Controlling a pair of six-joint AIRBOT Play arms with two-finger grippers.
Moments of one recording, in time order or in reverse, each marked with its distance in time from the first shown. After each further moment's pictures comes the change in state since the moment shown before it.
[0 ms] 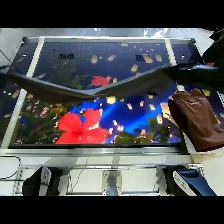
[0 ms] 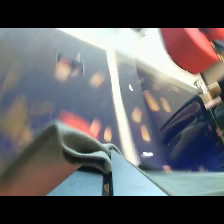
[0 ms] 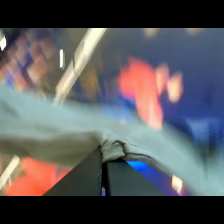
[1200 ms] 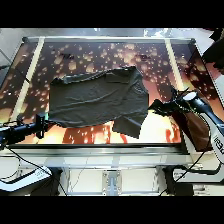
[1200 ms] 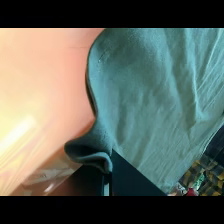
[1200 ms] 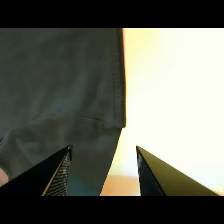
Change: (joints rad) left arm 0.010 -0.533 -0.739 0.102 0.260 -0.133; right arm -0.178 -0.688 -0.503 0.024 -0.136 0.027
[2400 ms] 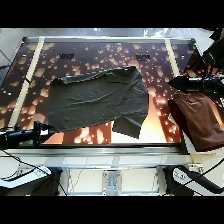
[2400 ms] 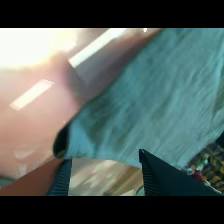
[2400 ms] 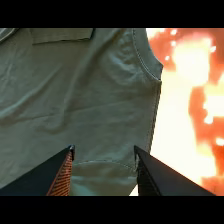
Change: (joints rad) left arm 0.093 -0.038 0.001 0.159 -0.107 -0.060; right arm -0.125 0.304 0.273 -0.020 0.115 -0.086
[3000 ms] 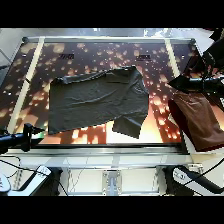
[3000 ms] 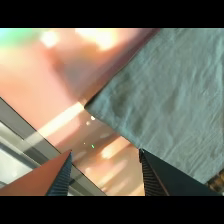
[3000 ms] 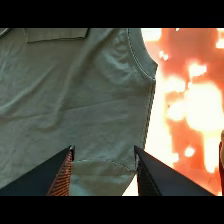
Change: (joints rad) left arm 0.144 0.257 0.000 0.179 -0.109 -0.122; right arm 0.000 0.000 0.000 -0.029 -0.002 -0.003
